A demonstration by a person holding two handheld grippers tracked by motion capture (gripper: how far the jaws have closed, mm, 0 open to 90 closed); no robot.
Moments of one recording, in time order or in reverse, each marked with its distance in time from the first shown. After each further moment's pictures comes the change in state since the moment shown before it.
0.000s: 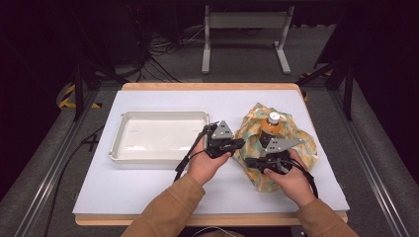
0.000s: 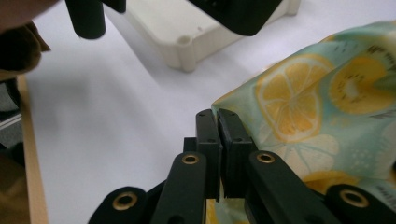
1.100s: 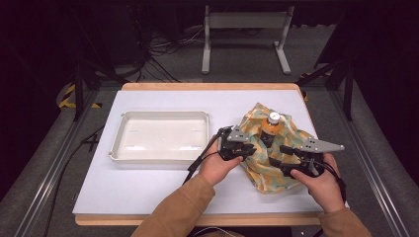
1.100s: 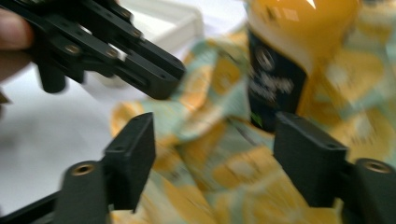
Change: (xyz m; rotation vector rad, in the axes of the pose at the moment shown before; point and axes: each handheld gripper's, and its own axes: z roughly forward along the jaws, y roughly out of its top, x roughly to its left) left arm -0.006 -0.003 0.043 0.094 -0.053 0.009; right arm -0.024 -0.031 -0.065 -0.150 -0.215 0.129
